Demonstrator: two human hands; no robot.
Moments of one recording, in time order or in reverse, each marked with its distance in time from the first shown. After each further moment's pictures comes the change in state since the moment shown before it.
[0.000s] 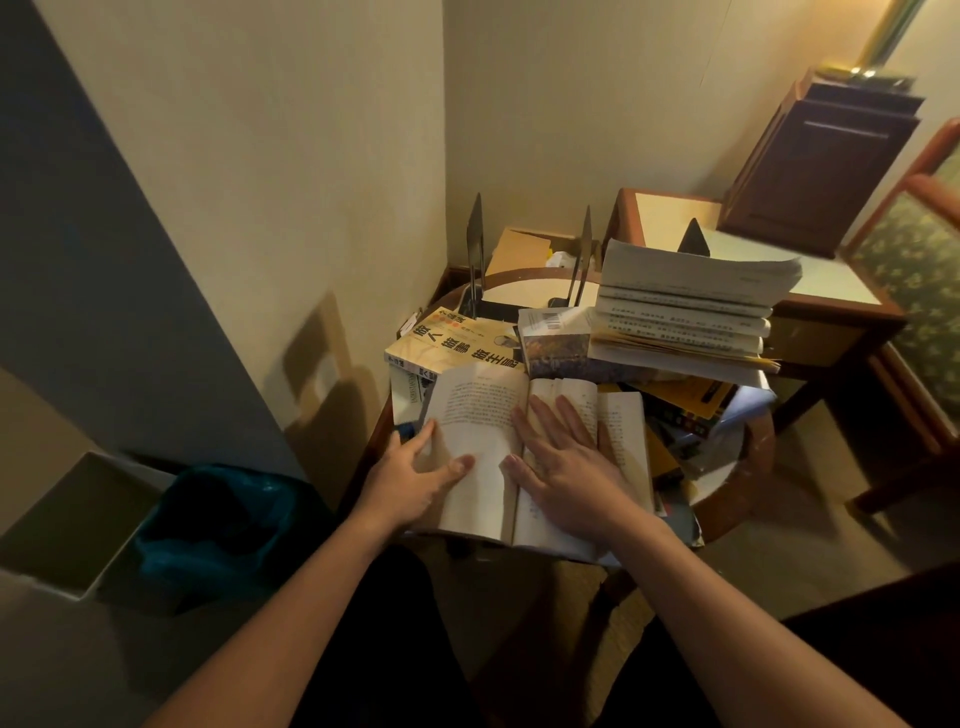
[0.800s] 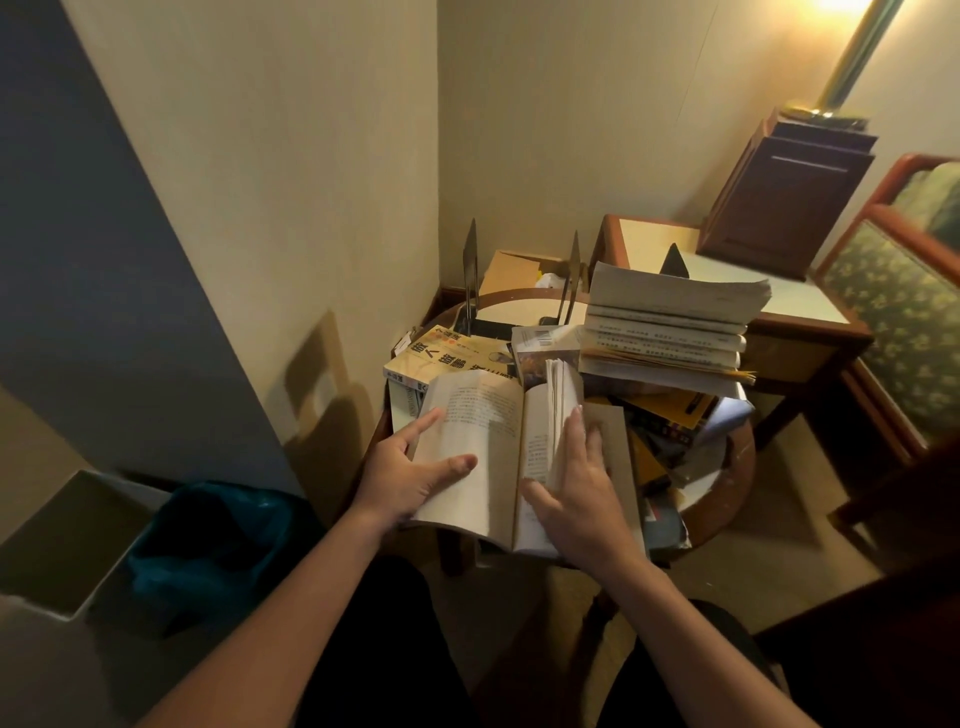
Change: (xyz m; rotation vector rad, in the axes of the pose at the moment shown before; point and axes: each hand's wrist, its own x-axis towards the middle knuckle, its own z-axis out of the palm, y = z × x) left_hand -0.015 0.012 -0.012 -0.360 0.060 0.186; right_hand -0.043 -0.031 -0.006 0.586 0.280 0.233
